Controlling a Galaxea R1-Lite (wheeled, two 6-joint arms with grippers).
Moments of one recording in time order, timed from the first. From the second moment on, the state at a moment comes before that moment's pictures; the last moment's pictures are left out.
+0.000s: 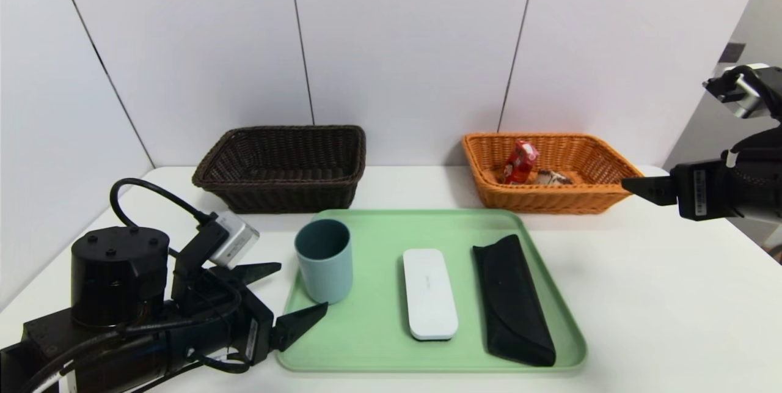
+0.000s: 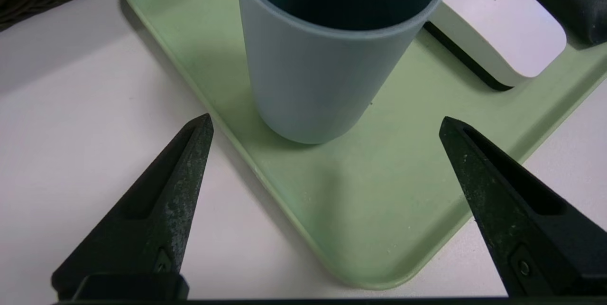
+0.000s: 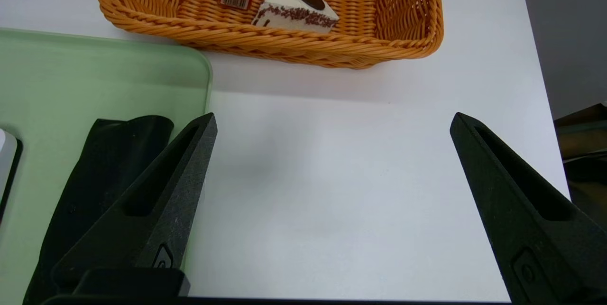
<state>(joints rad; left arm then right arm) -0.48 1.53 -0.30 -0.85 -0.22 0.00 0.23 1.33 -0.97 0.15 -0.27 -0.03</state>
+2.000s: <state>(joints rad) -0.49 1.82 -0.36 -1.20 -0.31 -0.02 0.22 1.31 -0.93 0.15 -0.27 -0.03</state>
